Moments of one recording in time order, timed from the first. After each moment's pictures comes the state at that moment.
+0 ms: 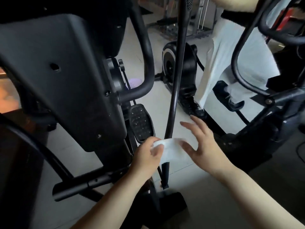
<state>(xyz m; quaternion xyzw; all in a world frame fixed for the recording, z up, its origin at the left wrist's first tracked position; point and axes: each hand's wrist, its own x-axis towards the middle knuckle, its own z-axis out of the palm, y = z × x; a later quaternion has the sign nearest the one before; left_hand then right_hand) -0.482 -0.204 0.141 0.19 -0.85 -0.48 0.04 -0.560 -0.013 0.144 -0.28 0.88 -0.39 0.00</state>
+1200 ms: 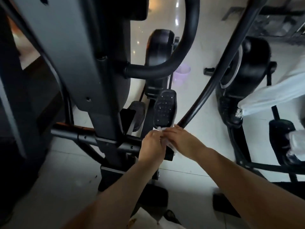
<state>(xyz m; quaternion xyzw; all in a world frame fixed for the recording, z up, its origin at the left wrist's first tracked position) -0.568 -0.145 0.048 0.39 -0.84 -0.36 0.13 -0.717 -0.071 0.036 -0.65 0.73 -0.12 0.15</state>
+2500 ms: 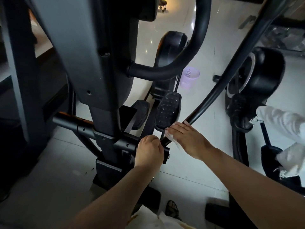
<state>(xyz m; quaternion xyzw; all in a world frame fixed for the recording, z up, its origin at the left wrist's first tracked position) -0.571 -0.125 0.023 0.42 -0.85 -0.25 0.21 -0.772 -0.060 0.017 -0.71 0.70 -0.04 0.01</state>
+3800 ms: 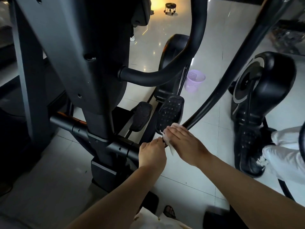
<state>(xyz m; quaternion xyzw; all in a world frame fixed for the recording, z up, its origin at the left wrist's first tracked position) -0.618 -0.114 0.035 0.46 -0.86 -0.20 0.05 -0.787 -0.058 0.022 -0.75 0.66 -0.05 -0.06</state>
